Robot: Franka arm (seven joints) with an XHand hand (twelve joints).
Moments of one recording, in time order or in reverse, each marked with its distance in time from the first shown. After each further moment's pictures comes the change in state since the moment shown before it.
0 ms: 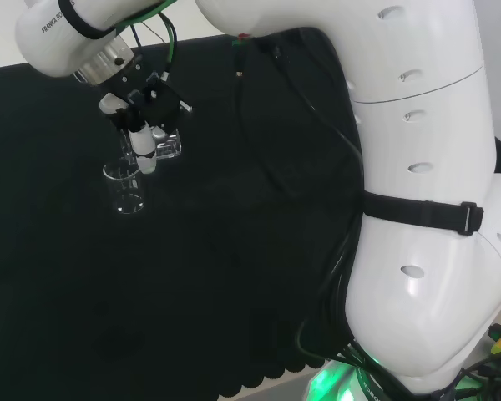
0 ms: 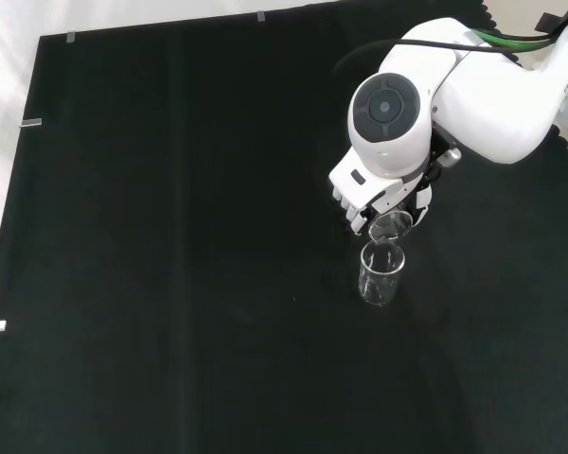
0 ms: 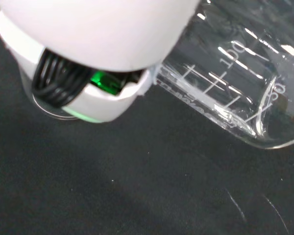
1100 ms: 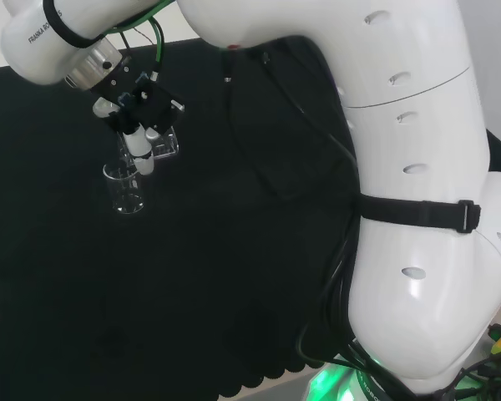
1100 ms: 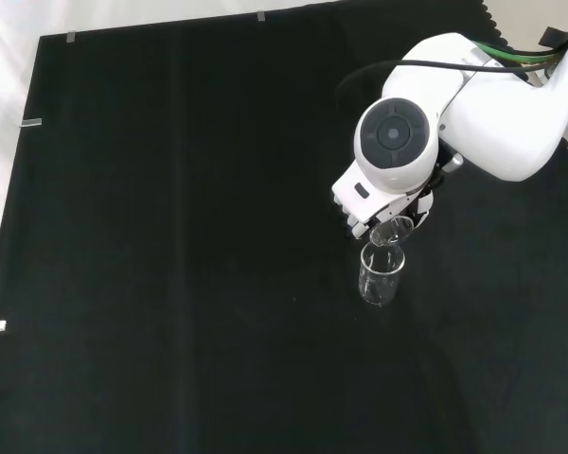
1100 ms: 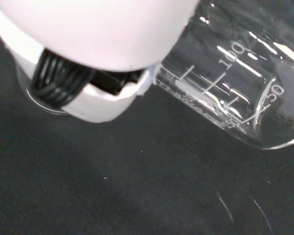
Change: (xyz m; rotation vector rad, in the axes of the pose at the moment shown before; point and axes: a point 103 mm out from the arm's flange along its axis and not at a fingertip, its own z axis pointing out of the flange) arm 0.008 0.004 -0.004 0.029 -0.074 0.008
